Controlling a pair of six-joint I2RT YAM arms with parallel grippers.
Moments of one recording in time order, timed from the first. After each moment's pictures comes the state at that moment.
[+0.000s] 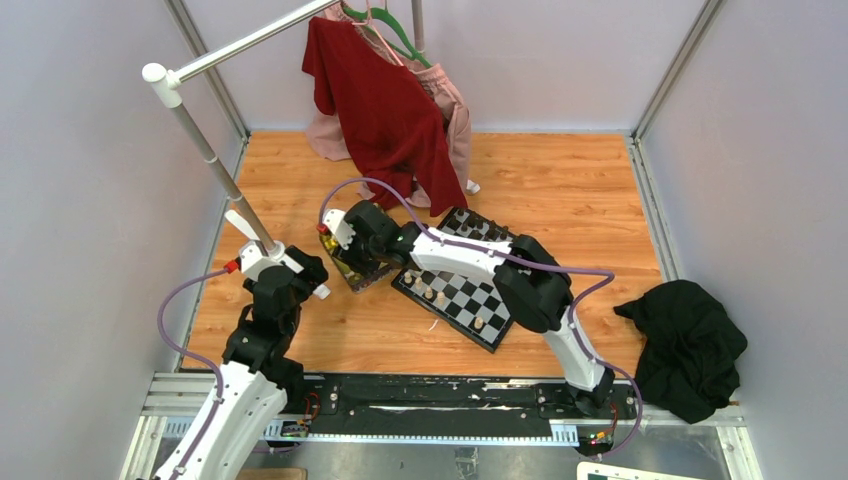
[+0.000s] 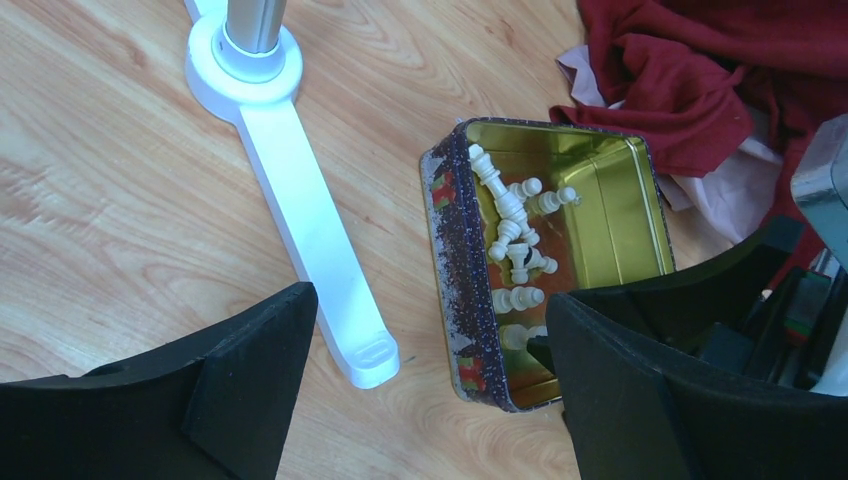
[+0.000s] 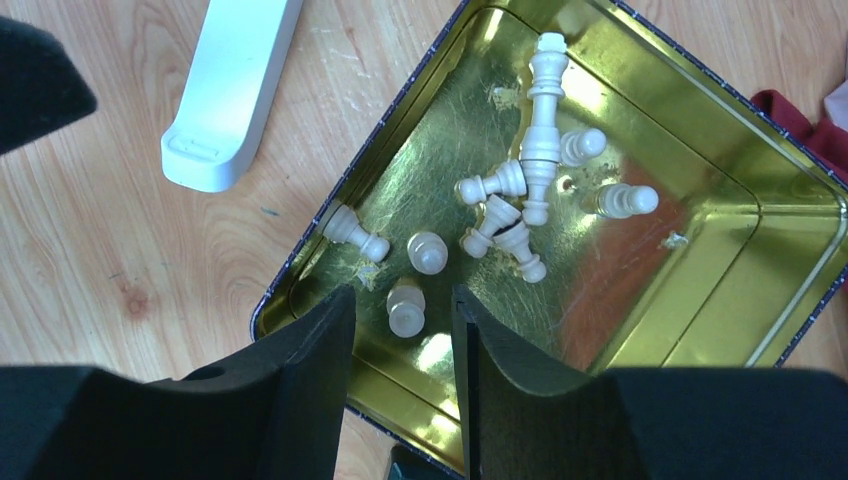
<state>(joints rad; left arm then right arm) -0.28 0.42 0.32 -0.33 -0.45 -0.74 1.02 2.16 1.71 -0.27 -0.10 -0.20</state>
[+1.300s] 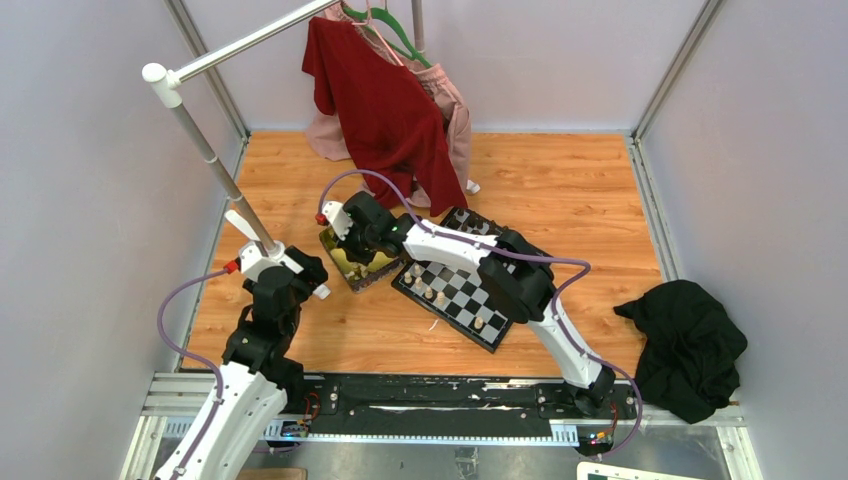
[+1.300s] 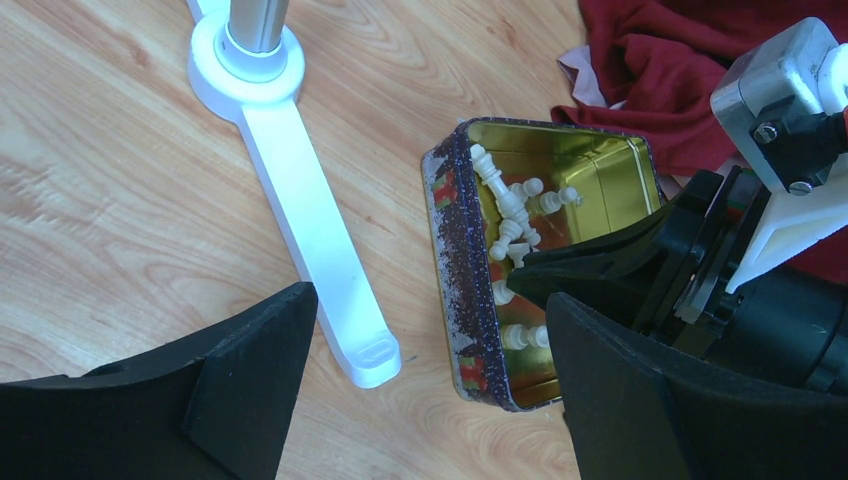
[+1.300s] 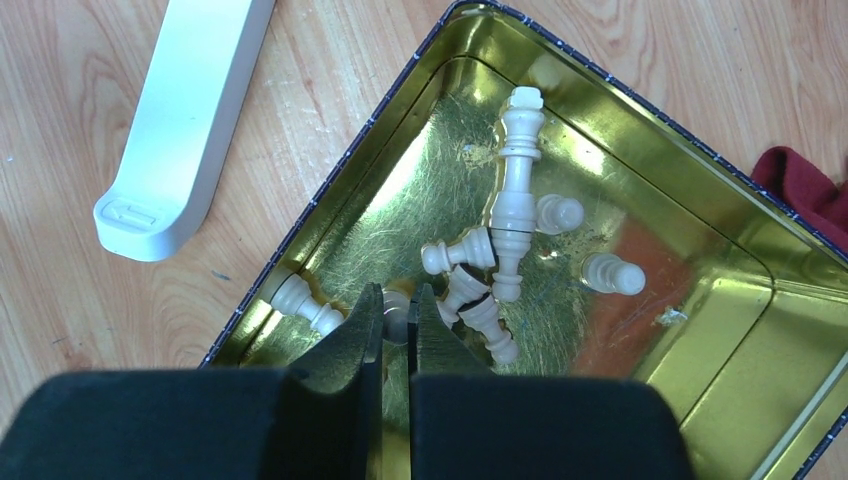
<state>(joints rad) -0.28 0.42 0.32 -0.33 -0.46 -0.74 0.97 2.31 1.87 -0.28 -0.20 -0.20</state>
